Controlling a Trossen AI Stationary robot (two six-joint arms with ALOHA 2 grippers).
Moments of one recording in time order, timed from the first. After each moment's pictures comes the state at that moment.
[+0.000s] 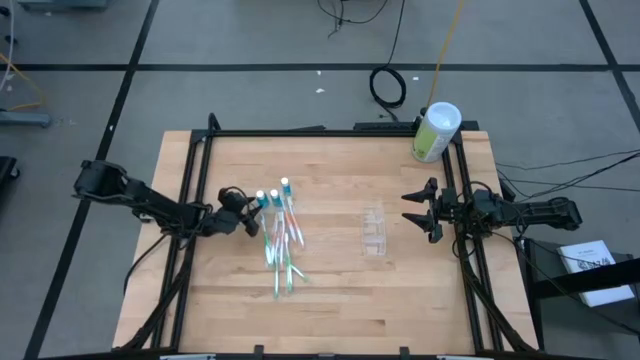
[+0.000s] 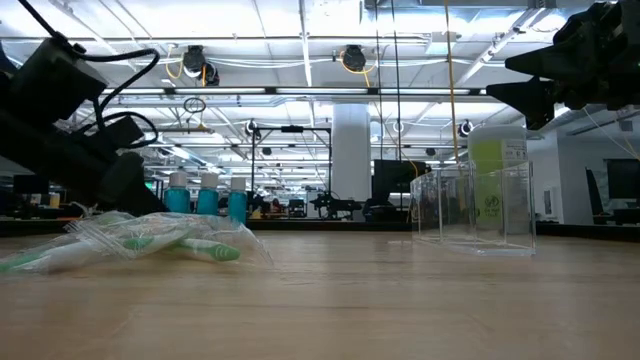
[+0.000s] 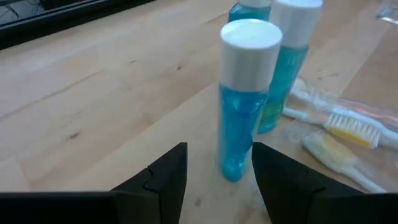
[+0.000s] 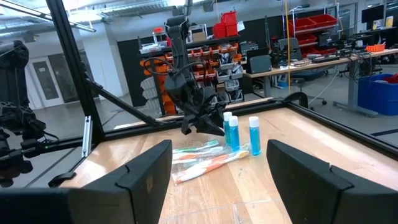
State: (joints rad) left arm -0.15 1.23 0.02 0.54 -0.73 -0.55; right arm 0.06 0.04 0.02 0.13 0.13 0.17
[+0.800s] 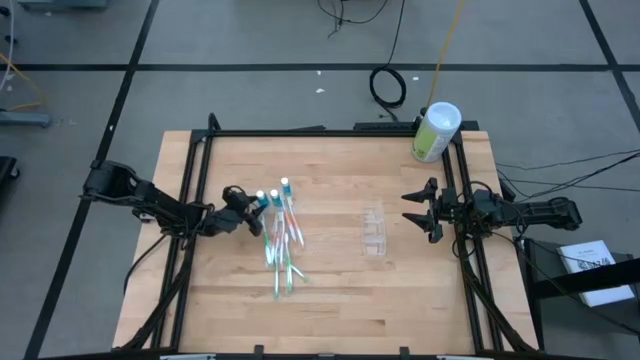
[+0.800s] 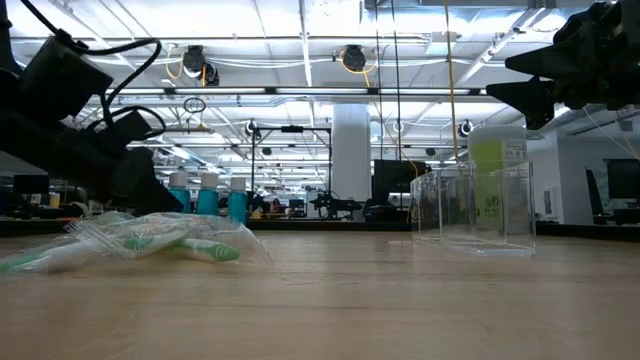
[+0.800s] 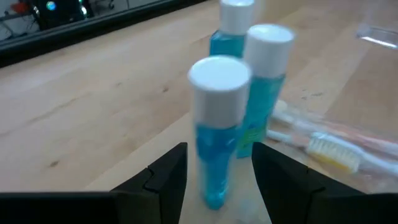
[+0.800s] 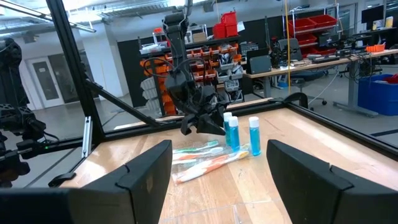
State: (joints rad) left arm -0.14 1.32 0.03 0.72 -0.72 -0.47; right arm 0.06 0.04 0.02 0.13 0.13 0.17
